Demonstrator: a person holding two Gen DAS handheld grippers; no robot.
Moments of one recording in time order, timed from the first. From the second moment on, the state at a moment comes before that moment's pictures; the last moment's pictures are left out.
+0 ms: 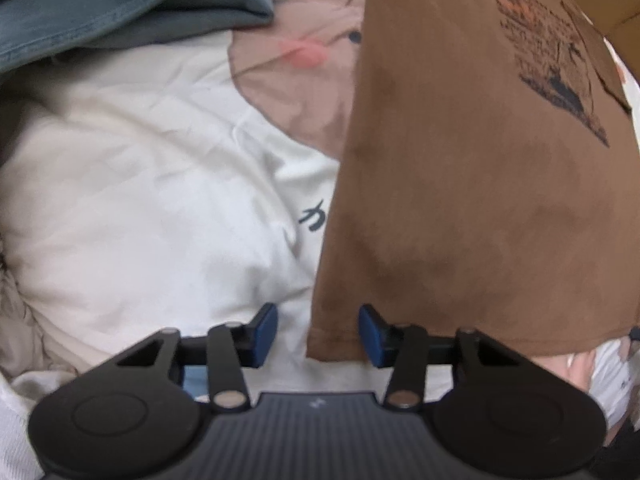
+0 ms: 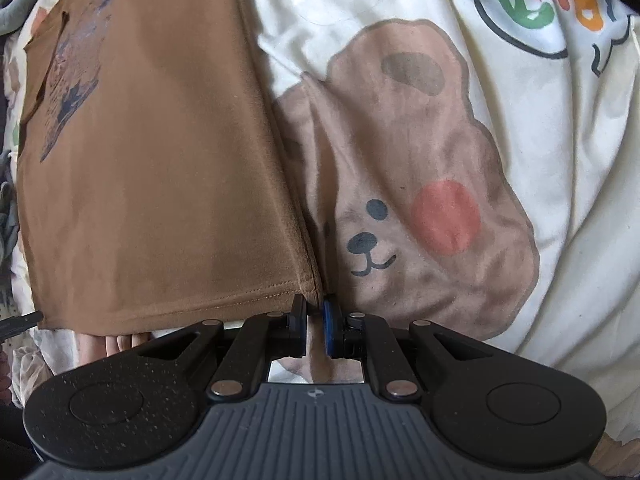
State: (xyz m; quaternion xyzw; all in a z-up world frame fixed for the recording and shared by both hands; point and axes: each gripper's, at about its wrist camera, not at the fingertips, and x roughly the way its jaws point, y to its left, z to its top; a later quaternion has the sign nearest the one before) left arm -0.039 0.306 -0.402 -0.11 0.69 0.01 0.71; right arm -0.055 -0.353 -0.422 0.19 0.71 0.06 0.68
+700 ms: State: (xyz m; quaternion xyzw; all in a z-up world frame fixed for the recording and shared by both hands) left arm -0.039 0.298 -0.405 -0.11 0.72 0.01 0.69; right arm -0.041 -0.349 -0.421 0.15 0.68 0.09 0.71
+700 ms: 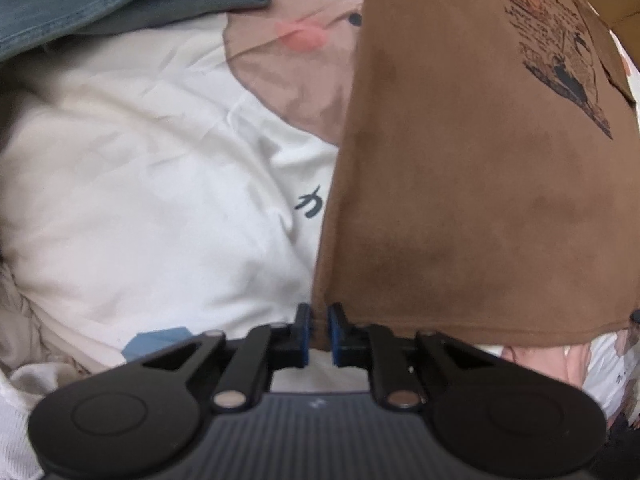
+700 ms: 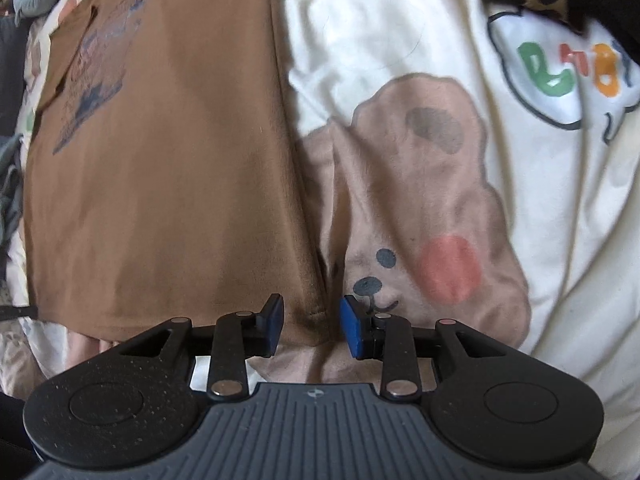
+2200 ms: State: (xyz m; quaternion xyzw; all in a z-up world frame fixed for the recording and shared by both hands) left arm -0.092 0.271 -0.336 -0.10 0.71 -0.03 0.70; right arm -0.068 -0.351 -0.334 0.06 0.67 0.09 0.74
